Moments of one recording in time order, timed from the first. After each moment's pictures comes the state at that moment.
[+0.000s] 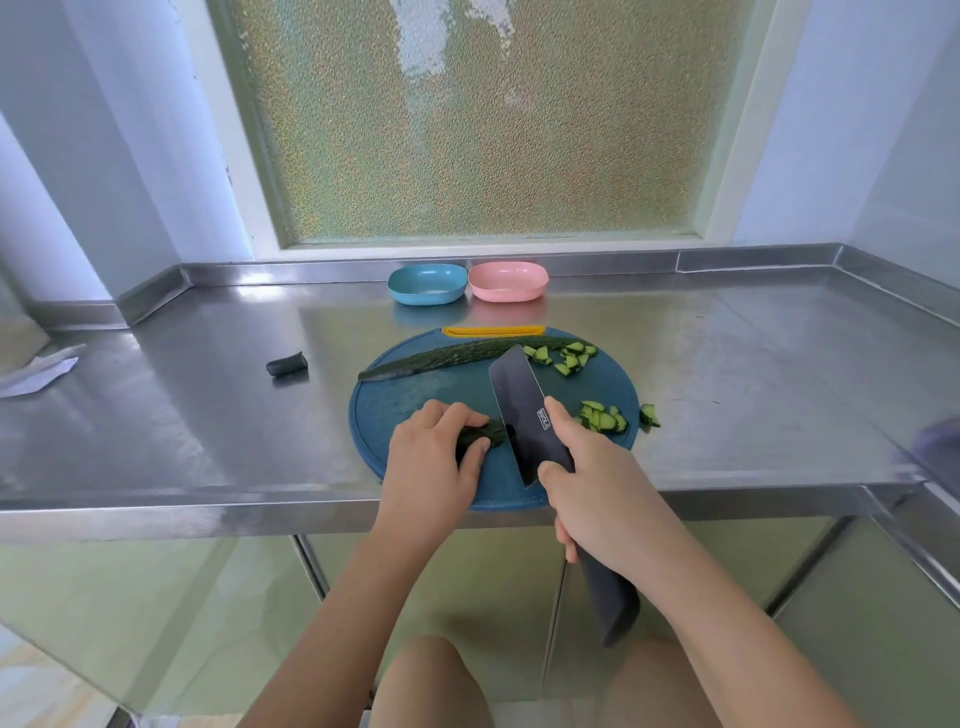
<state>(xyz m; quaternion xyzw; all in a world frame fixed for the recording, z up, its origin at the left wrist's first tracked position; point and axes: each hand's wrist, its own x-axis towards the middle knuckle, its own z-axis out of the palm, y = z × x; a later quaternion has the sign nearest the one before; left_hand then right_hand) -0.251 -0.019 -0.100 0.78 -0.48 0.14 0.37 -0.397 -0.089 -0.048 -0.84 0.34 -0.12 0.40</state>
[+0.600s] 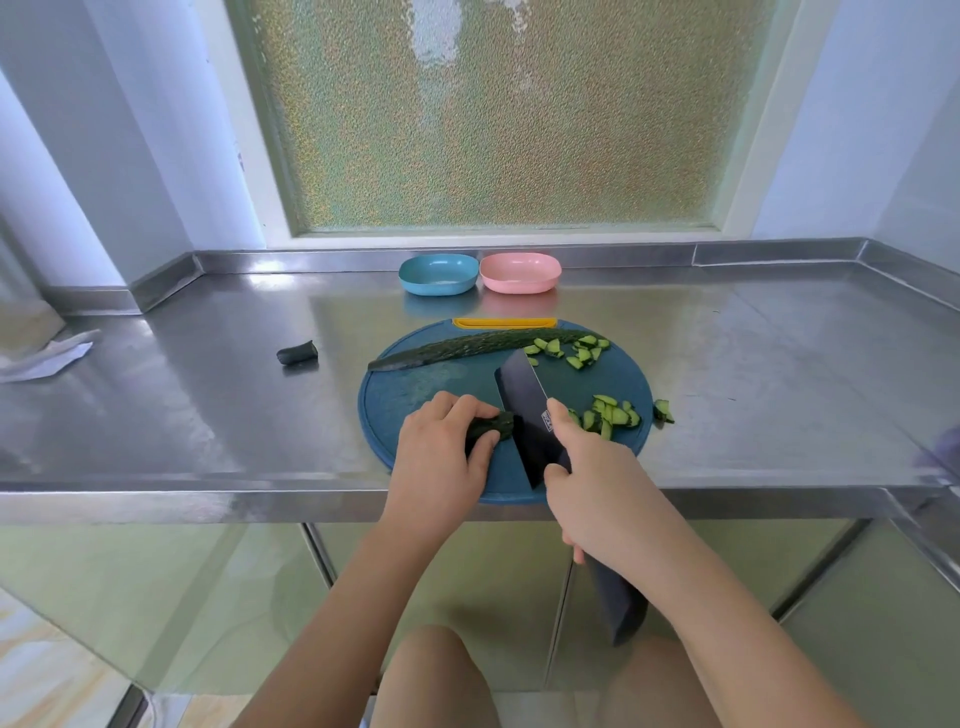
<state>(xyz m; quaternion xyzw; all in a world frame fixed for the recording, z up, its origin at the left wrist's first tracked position) -0.253 -0.018 -0.099 0.79 -0.48 0.13 0.37 -0.390 -0.085 -0.046 -0.87 0.37 -0.07 0.33</state>
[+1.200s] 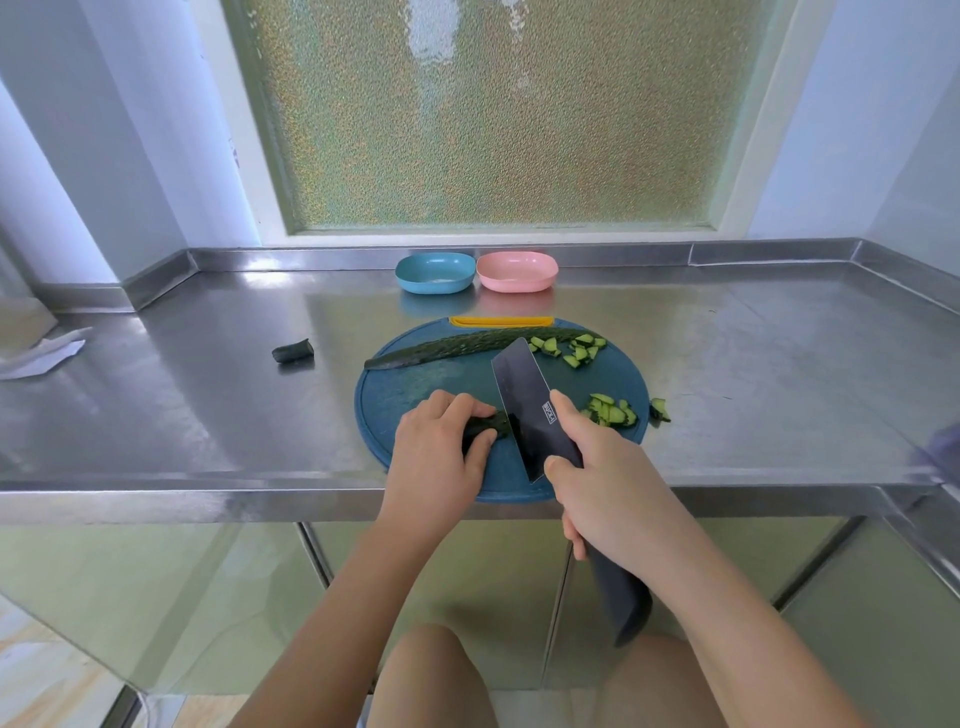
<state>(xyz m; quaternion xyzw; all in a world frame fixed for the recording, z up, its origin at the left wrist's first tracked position) -0.252 -0.019 -0.100 0.79 -0.47 0.13 0.37 -0.397 -0.087 -0.045 -0.84 0.34 -0.11 0.40</state>
